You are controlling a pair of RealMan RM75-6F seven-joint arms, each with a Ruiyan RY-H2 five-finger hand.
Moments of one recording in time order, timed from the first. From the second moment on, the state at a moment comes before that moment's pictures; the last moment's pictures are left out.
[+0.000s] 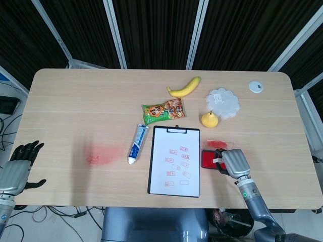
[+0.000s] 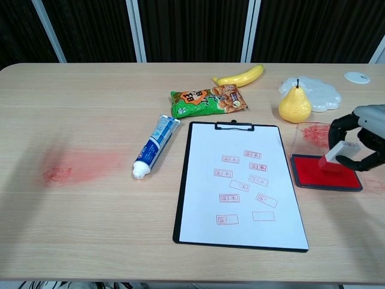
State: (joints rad) left arm -0.17 -1.08 0.00 -1.71 1.40 1.30 0.14; right arm 0.41 -1.52 0.08 -1.42 -1.34 1.14 -0.23
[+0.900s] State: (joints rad) left arm -0.17 -1.07 0.00 -1.72 1.39 1.28 0.13; right arm 0.46 -1.64 0.13 -1.32 -1.24 1.09 -0.36
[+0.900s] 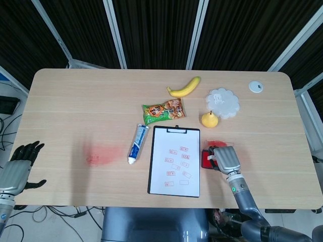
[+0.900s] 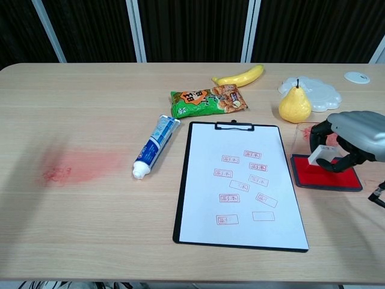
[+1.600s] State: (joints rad) left arm -0.18 -1.07 0.00 -1.72 1.38 1.27 0.13; right arm 0.46 -1.67 0.12 -1.28 -1.19 1.07 -0.39
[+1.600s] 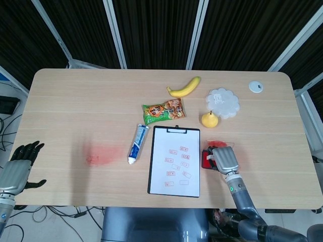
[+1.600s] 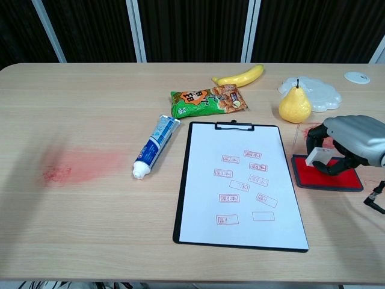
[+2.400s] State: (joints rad) left arm -0.18 -1.07 0.00 -1.72 1.38 1.27 0.13; right arm 0.46 -1.66 0.13 -1.33 -1.20 1.10 -0.36
